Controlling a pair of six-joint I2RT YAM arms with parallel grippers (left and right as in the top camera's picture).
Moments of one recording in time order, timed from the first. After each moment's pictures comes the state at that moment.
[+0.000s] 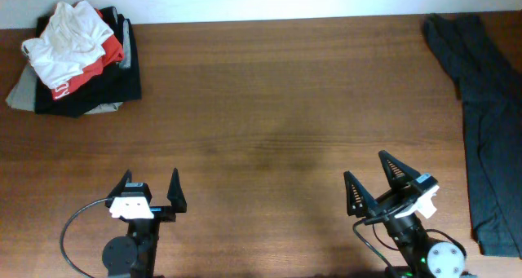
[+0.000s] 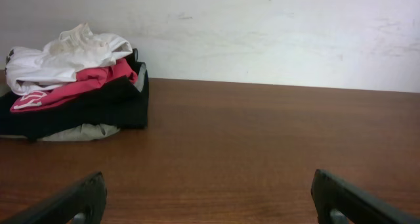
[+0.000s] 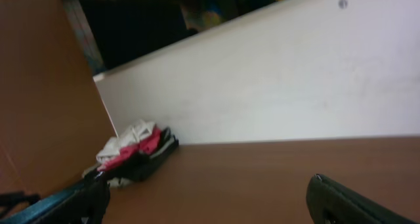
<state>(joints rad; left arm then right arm) 0.09 0.02 0.02 -0.07 0.11 -0.08 -0.01 0.02 0.05 0.22 -0.47 0.41</state>
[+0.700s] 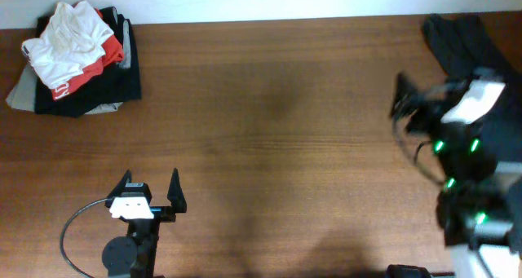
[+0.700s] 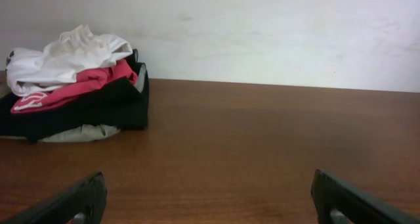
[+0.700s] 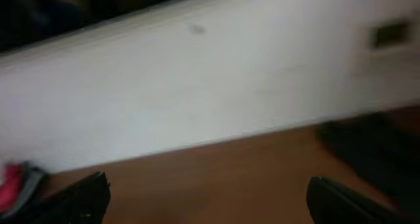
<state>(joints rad) 0.09 0.01 0.02 -0.07 0.11 -0.07 -0.16 0.90 0.93 -0.17 -0.17 0.23</state>
